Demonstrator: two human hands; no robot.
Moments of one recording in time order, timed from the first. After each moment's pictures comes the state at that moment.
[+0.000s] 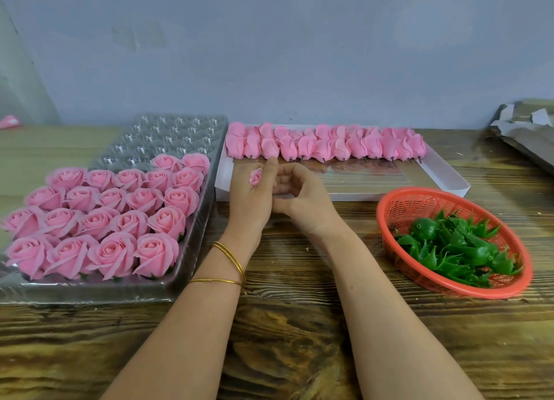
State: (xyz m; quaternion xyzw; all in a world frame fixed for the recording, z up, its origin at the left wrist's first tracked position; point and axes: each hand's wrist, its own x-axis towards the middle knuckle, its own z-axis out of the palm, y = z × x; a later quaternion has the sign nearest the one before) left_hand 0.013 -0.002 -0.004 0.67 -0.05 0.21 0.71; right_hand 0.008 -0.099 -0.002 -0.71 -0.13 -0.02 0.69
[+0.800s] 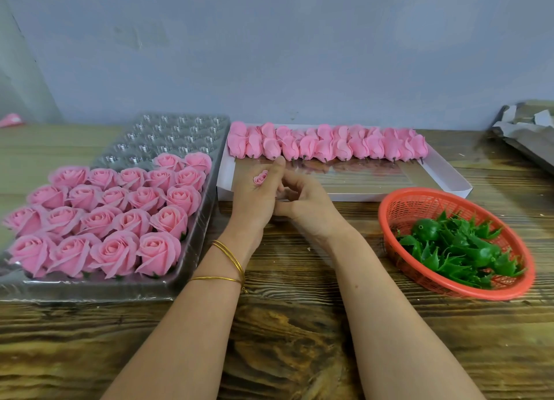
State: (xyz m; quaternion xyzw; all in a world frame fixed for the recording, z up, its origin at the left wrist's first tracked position) left_hand 0.011 -0.004 -0.007 0.65 -0.03 0.14 0.75; right_hand 0.004 -0.101 -0.003 -0.70 -0.15 0.05 0.70
